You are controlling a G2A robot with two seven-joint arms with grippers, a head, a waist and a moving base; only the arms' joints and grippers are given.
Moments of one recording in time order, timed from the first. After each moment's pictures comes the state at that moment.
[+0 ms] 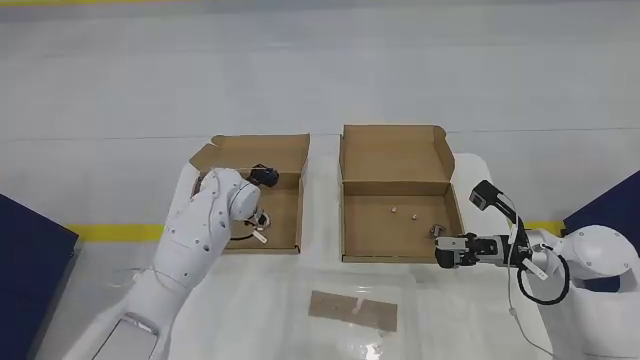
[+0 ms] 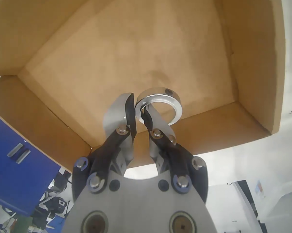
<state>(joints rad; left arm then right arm) 0.66 -1.33 -0.85 -0.95 1.08 -0.13 -1.22 -1.44 -1.00 1.72 -1.69 0.28 -0.04 1.50</state>
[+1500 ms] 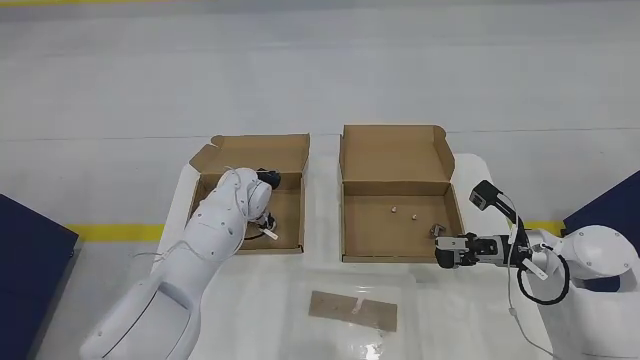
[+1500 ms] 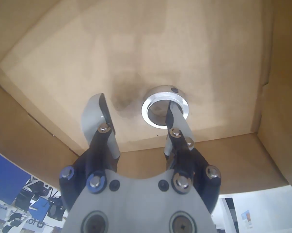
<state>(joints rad) 0.50 -1.49 -0.72 -0.51 1.00 -0.08 -1.09 -1.44 -1.00 1.72 -1.69 0.28 -0.04 1.50</state>
